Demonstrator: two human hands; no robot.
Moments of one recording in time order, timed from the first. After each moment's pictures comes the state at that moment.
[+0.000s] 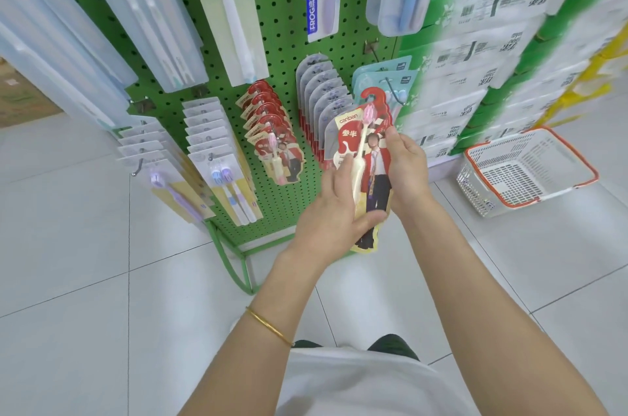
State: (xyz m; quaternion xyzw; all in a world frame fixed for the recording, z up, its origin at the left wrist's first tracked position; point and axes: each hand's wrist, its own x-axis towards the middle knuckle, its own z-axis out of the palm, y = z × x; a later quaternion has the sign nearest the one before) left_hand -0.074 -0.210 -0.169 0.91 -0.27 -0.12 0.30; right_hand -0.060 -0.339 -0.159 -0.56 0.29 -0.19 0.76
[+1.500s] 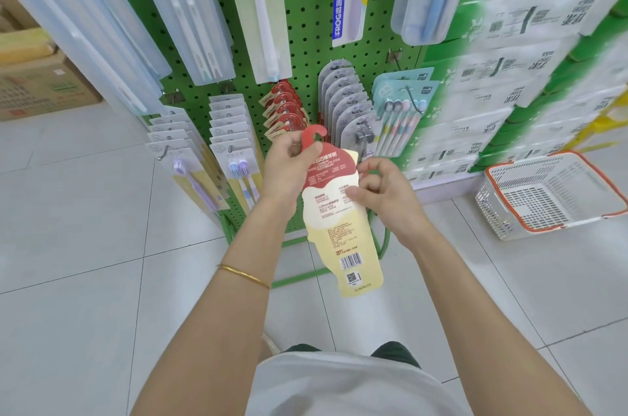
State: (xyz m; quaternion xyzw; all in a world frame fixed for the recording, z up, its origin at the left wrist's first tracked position) left_hand -0.022 -0.183 -0.142 0.70 0.04 -0.09 0.71; right_hand -0.085 -0.329 -0.181 -0.69 0.06 -0.02 0.72
